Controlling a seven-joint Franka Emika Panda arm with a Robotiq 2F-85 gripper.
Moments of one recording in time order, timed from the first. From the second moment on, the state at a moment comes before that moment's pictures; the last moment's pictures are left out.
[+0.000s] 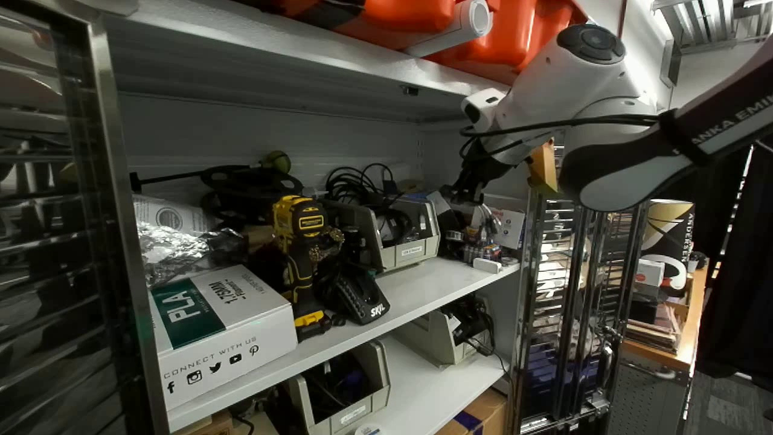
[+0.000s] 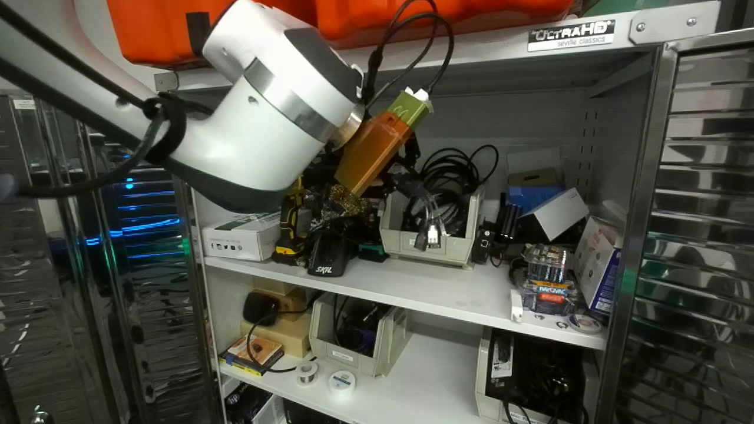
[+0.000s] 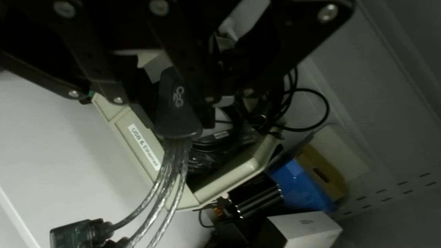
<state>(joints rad) -0.06 -0.14 0.03 -2.21 -1.05 2.97 -0.09</state>
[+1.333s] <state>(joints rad) -0.13 0.33 0.25 -1.74 -1.99 2.71 1.45</state>
